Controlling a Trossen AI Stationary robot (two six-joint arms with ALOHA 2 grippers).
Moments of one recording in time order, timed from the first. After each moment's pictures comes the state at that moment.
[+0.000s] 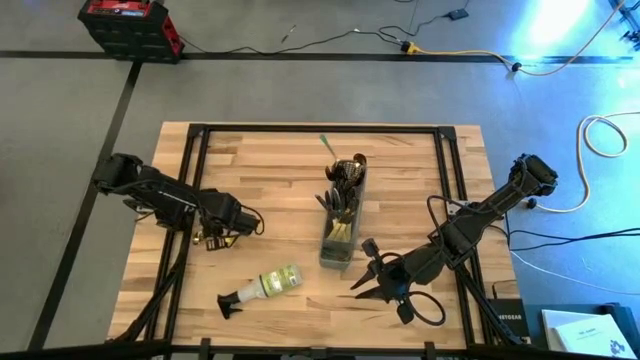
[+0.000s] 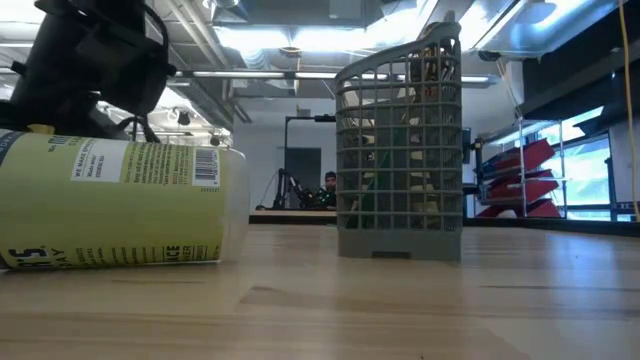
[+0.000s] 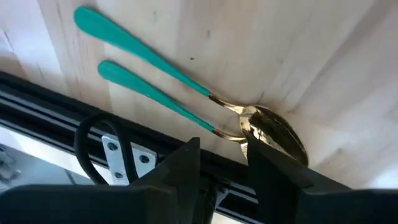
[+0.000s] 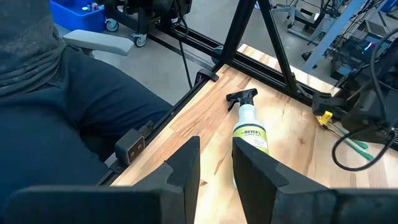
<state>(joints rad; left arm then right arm) -0.16 1.44 0.72 -1.28 -0.11 -0.49 0.64 1.39 1.13 -0.19 0.17 -0.11</state>
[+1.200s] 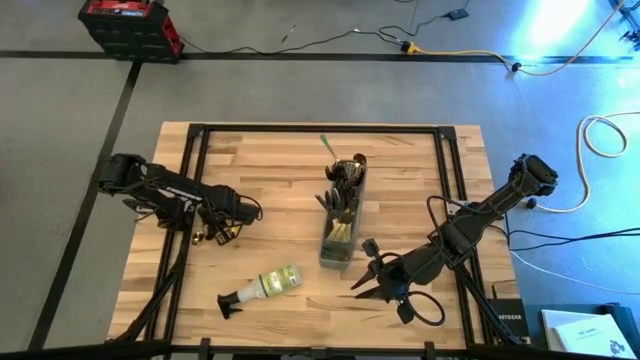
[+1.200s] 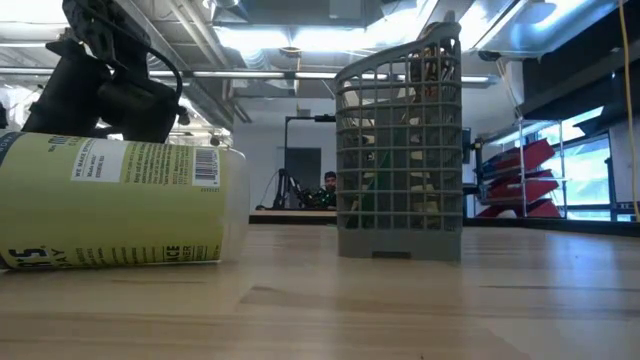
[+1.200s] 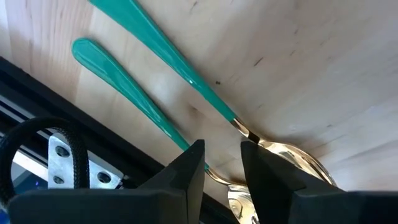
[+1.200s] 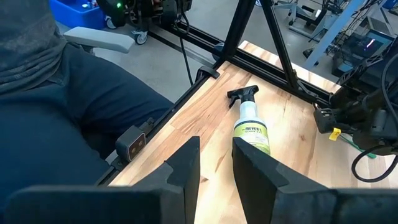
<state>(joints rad) -0.01 1.47 0.60 -1.09 -0.06 -0.67 0.64 1.39 1.13 -0.21 0.17 -0.11</state>
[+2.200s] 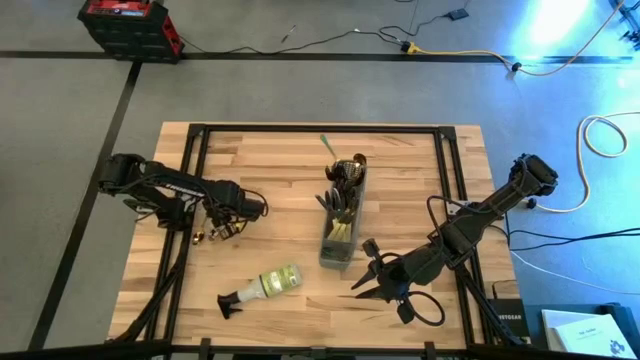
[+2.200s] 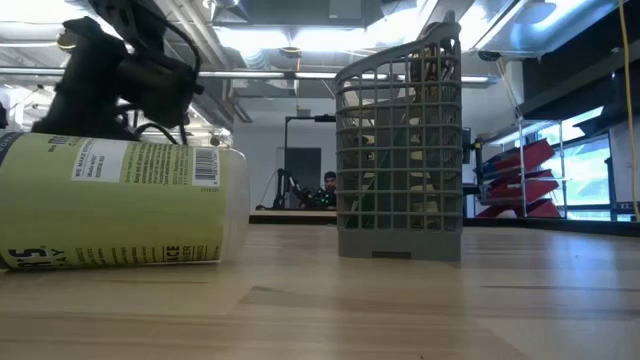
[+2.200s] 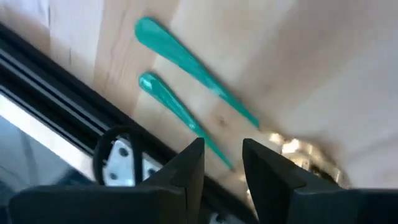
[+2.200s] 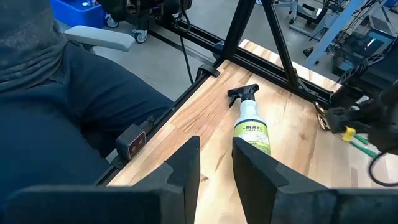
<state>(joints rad) 0.01 1.47 0.73 -1.22 -0.19 -0.66 0.64 1.39 1.13 -0.21 0.17 -0.11</state>
